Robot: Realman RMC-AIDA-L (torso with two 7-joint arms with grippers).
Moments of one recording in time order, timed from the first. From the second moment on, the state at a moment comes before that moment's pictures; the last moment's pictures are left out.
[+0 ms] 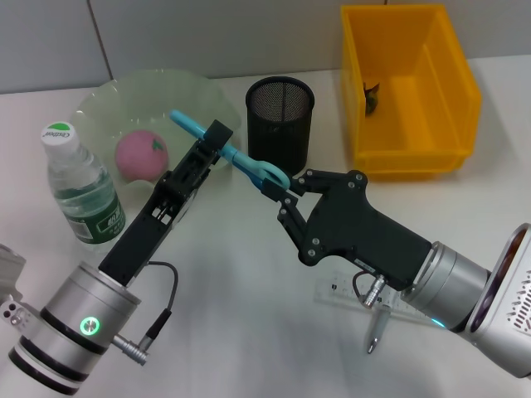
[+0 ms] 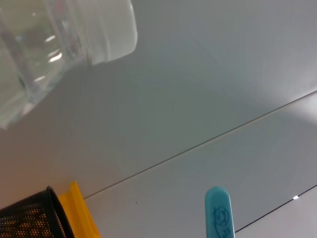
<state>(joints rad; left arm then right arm) -0.54 -2.08 0.19 -0.43 1.69 1.53 -1.19 0.59 2.09 -0.58 0.27 -1.50 -1.60 0.03</state>
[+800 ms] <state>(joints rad) -0.54 -2.08 0.11 -0.40 1.83 1.55 -1.12 0.58 2.09 -0.57 0.27 -1.49 -1.63 0.06</state>
